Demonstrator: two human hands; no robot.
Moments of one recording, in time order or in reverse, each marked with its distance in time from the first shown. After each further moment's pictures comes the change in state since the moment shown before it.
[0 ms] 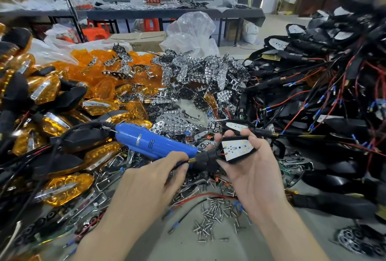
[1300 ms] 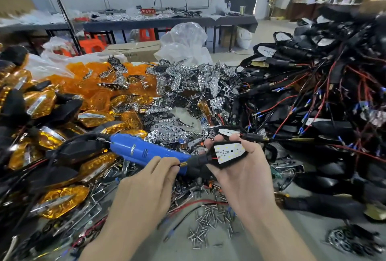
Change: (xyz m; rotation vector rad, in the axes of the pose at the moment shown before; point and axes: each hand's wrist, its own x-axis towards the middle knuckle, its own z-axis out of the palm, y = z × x) left_hand 0.000 0.002 0.005 0.056 -0.003 -0.044; right_hand -0.001 0.000 0.002 0.073 -0.060 0.029
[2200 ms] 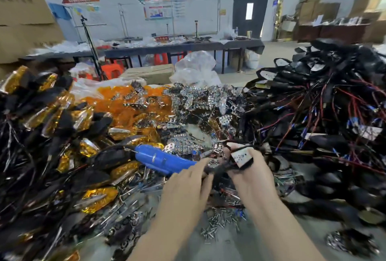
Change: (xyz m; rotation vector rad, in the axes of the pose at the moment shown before) left_hand 0.006 0.042 0.007 -0.070 -0.130 -0.113; right_hand 0.004 -0.010 0.011 -0.120 0.234 -0.091
